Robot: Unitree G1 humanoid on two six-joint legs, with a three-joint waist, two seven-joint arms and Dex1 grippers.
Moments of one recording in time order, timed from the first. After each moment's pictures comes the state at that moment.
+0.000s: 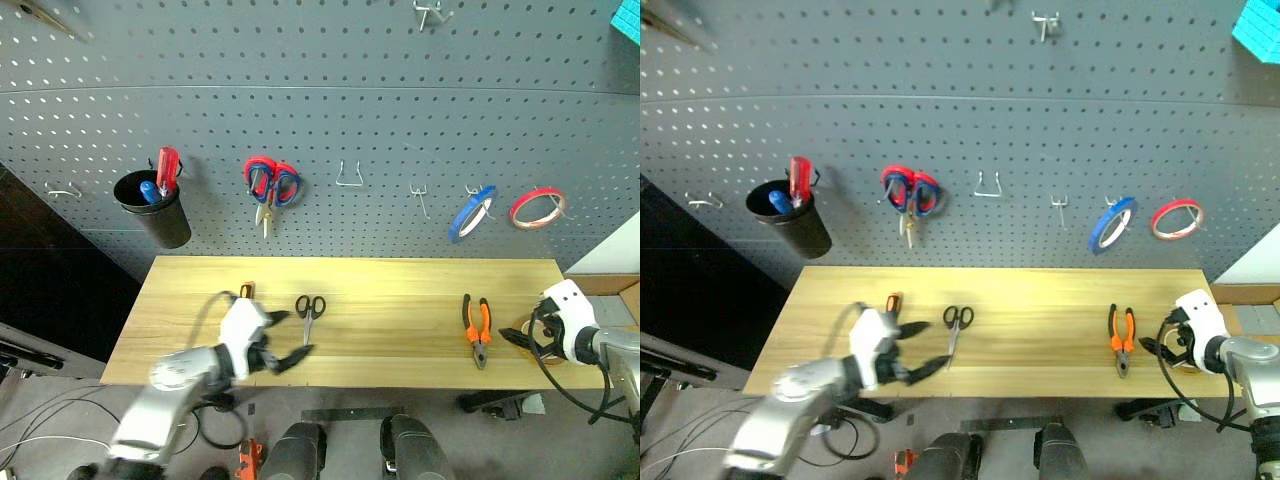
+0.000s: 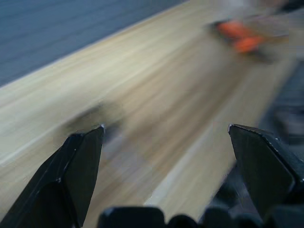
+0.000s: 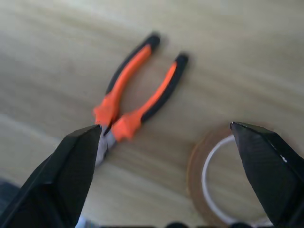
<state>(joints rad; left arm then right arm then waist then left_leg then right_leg) -0.03 0.45 -0.18 -0.13 -0.26 0.27 -0.86 -0.13 -0.79 -0.14 0.21 0.18 0.61 0.76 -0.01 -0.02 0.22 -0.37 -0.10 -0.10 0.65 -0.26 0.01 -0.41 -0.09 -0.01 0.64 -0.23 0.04</state>
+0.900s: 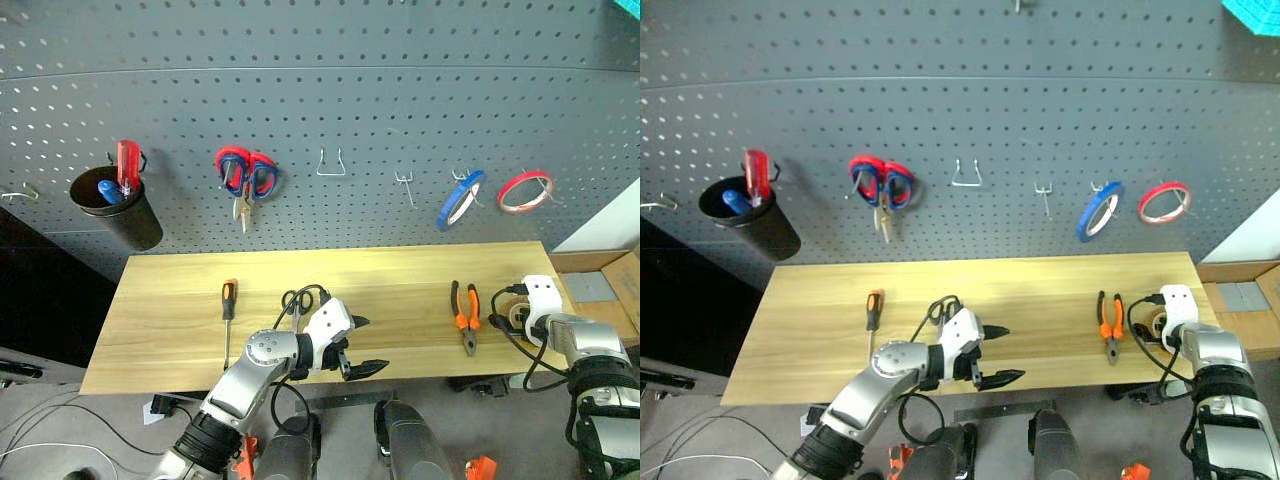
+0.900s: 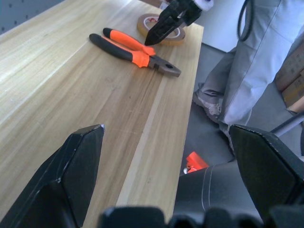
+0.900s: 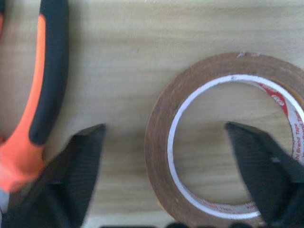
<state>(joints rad) -0.21 0.33 -0.37 -0.04 -0.16 0.30 -0.89 -0.48 -0.58 -0.17 0.70 0.11 0.68 0.40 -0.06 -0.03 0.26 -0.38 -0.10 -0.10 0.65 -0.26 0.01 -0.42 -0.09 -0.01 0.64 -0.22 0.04</state>
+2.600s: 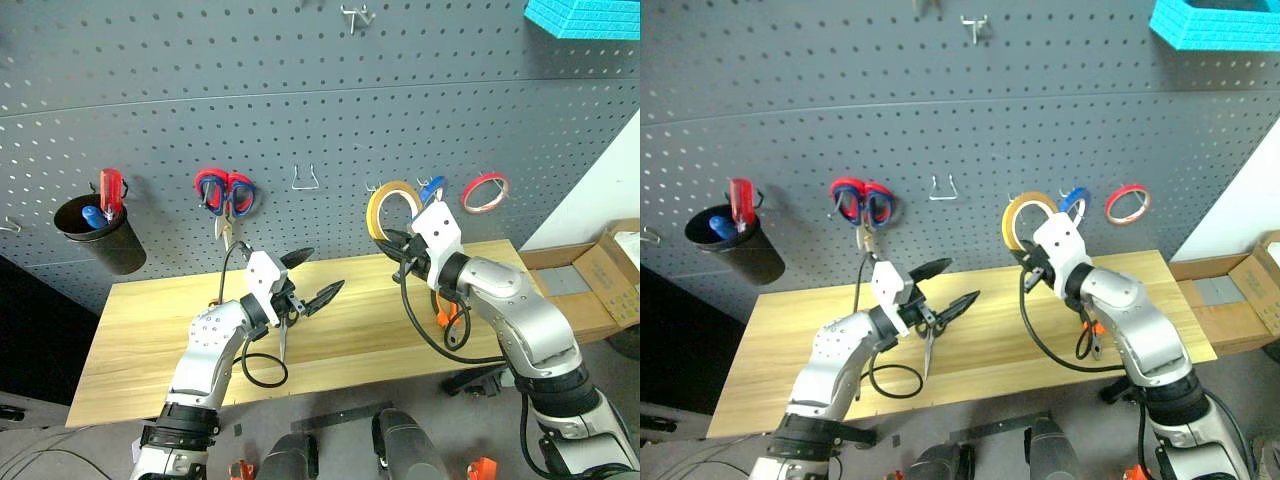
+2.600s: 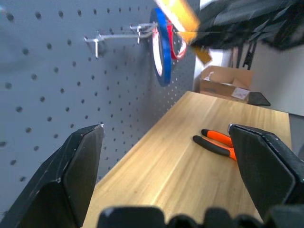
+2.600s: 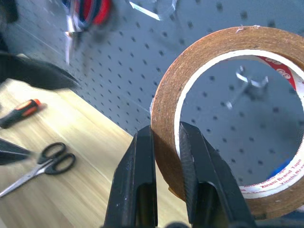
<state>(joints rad) -0.22 0.33 -0.04 0.00 -0.27 0.00 -0.79 -0.47 -0.43 0.20 -0.29 0.22 0.64 0.46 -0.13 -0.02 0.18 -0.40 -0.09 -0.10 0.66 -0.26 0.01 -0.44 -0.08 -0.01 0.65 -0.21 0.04</state>
